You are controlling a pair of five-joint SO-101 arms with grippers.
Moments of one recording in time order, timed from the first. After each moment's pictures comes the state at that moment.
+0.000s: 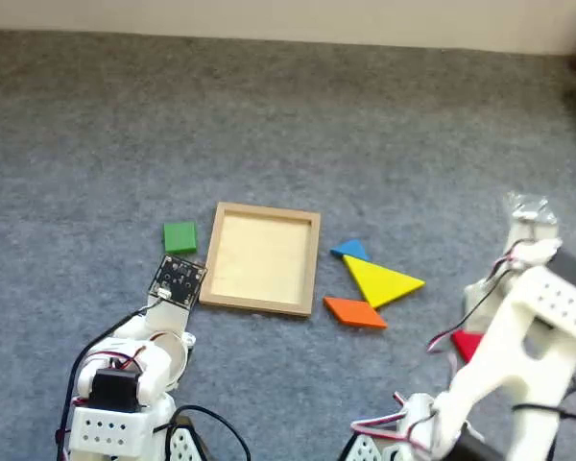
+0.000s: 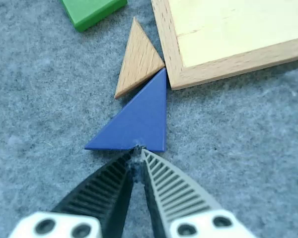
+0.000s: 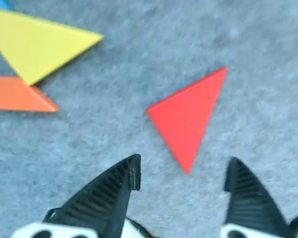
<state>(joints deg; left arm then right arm) -0.2 -101.4 96.0 76.4 -10.2 28.4 -31.4 38.1 84.8 30.3</state>
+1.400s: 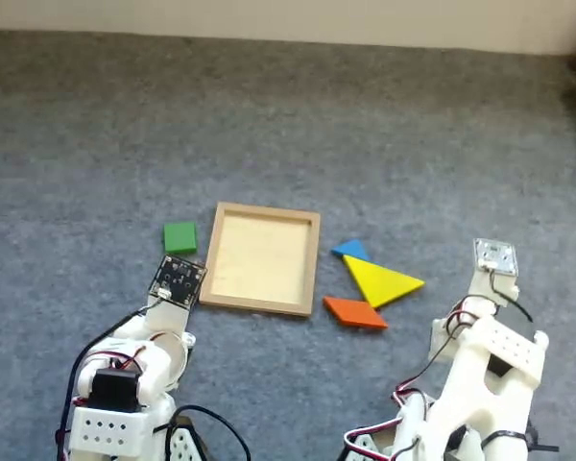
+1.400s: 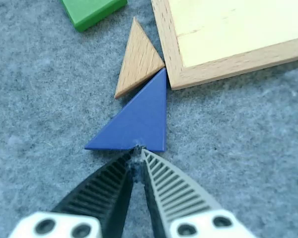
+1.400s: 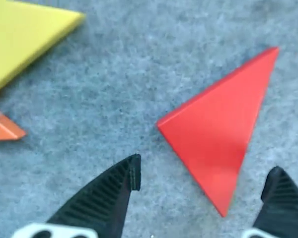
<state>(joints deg) -0.2 -101.4 96.0 76.4 -10.2 27.9 -38.4 69.8 55.7 25.1</state>
